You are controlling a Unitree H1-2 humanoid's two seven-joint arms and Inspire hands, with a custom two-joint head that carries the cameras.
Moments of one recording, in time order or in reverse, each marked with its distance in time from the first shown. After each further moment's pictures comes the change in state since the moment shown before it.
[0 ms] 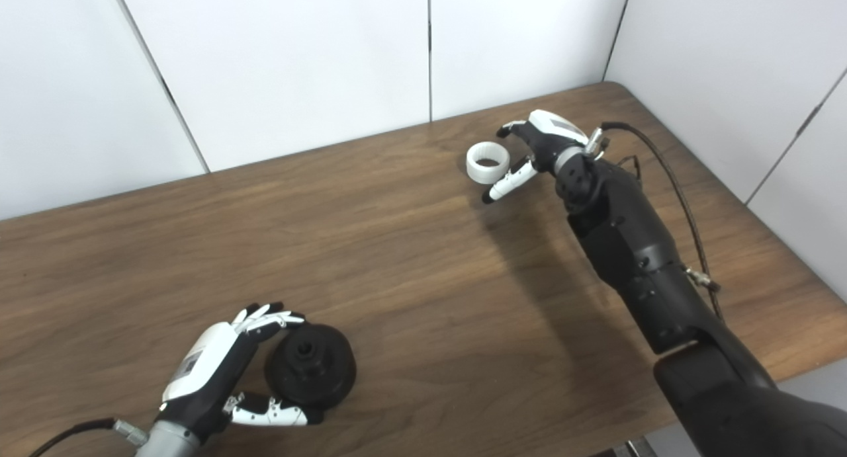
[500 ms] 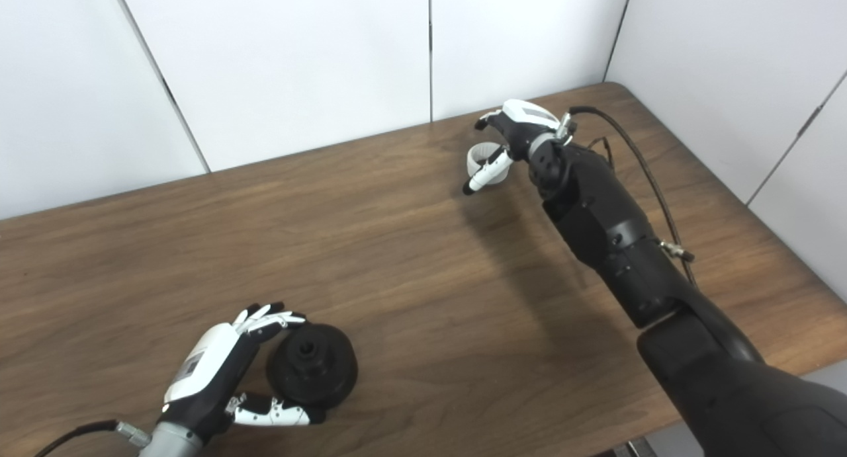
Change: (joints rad) left arm 0.008 -0.012 -0.001 -0.001 0.011 0.001 0.006; right arm -0.095 -0.002 0.112 0.087 -0.003 0.000 -0.029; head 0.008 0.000
